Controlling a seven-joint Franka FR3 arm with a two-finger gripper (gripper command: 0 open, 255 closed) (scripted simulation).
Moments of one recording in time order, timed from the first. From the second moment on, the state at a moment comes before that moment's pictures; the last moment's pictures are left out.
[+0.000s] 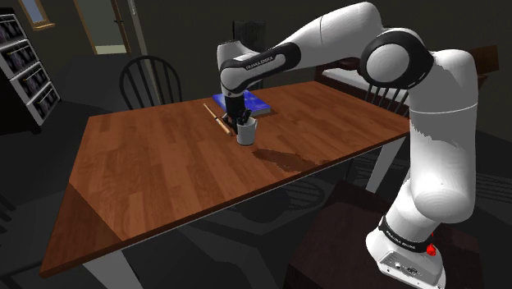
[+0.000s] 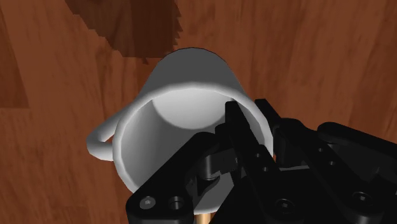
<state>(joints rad) 0.04 0.39 0.02 -1.60 -0.07 1.96 0.44</state>
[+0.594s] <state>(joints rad) 0.05 0.36 0.02 -1.52 -0.07 1.85 0.44</state>
